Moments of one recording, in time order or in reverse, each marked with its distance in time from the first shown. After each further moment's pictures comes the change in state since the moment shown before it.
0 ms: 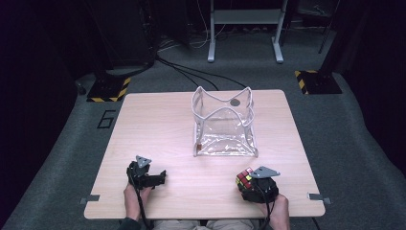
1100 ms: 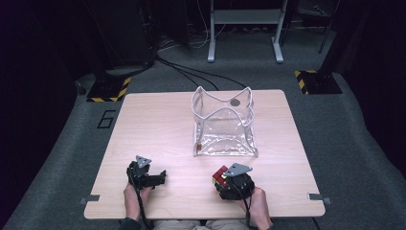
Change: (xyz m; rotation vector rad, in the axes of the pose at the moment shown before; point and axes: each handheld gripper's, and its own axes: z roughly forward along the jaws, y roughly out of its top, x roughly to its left) left arm 0.000 0.000 0.000 -0.001 0.000 -0.006; right arm 0.048 0.037 0.029 -0.012 0.126 -0.145
